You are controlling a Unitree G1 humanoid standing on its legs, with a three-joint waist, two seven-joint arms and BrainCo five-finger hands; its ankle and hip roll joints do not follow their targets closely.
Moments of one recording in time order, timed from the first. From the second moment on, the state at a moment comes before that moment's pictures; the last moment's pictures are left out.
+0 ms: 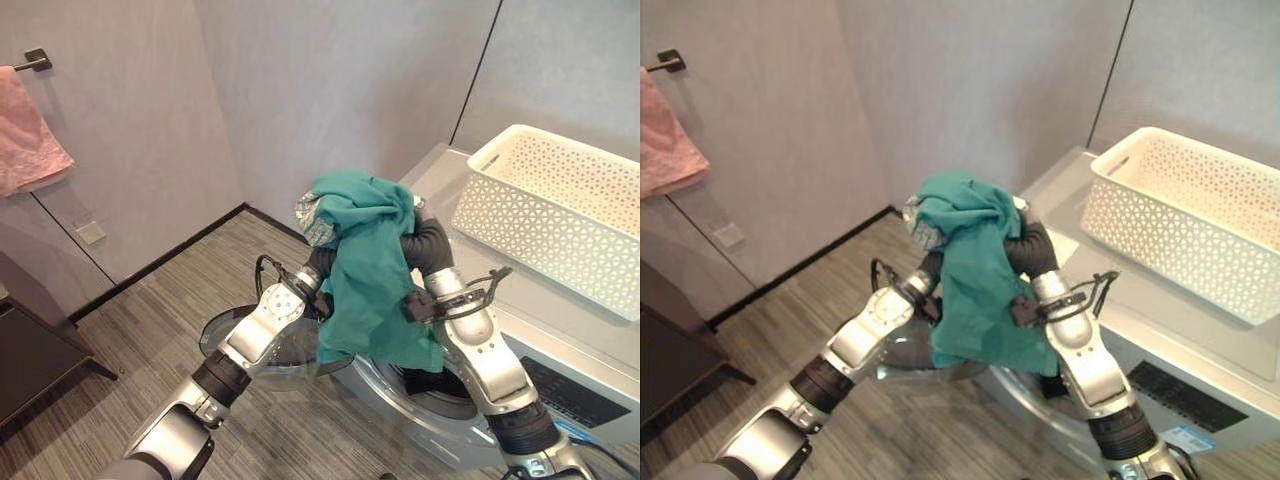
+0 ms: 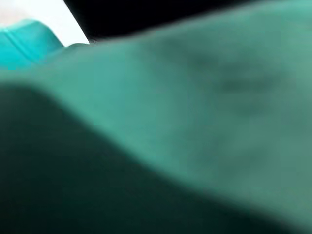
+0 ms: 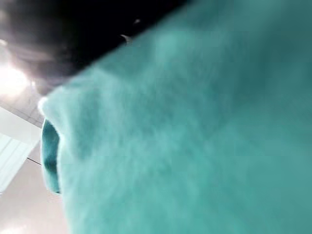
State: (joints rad) left arm -0.55 0.28 -0.55 0.14 -0.34 0.04 0.05; right arm -0.25 -0.37 0.27 -0.25 0.18 -0.06 -0.08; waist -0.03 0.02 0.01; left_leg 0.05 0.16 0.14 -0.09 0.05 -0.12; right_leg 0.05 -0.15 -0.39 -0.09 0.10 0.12
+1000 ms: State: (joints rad) left arm -0.19 0.31 -0.33 0.08 -0.47 -0.01 0.06; right arm -0.01 -0.48 0.13 -0.21 0.22 -0.05 0.05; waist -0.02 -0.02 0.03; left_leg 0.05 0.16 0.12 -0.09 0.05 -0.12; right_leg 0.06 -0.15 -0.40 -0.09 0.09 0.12
